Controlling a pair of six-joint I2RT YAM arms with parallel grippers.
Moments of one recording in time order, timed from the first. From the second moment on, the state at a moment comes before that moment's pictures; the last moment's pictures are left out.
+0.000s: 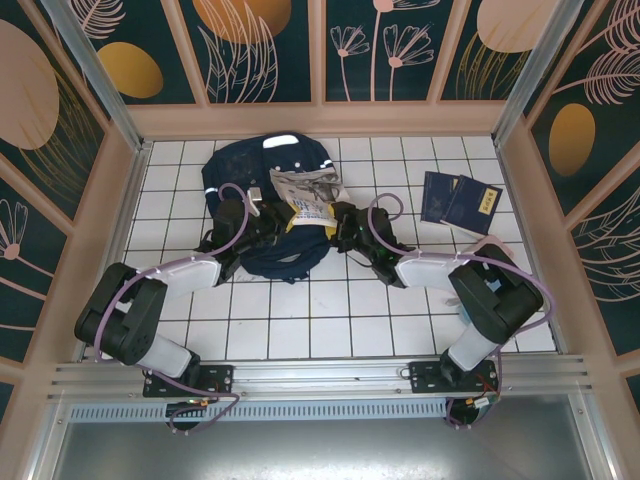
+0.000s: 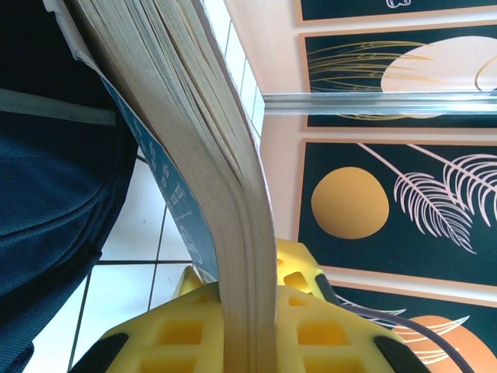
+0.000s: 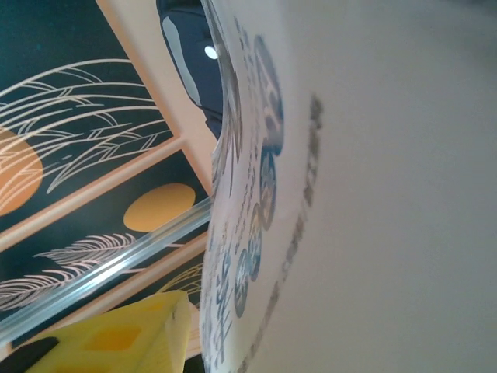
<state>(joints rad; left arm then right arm) -0.45 1.50 0.65 0.61 0.44 -1.42 0.69 1.62 0.70 0.60 0.00 2.00</state>
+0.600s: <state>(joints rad) -0.46 1.40 0.63 0.49 0.44 -1.35 0.69 1.62 0.72 0.54 0.06 1.90</state>
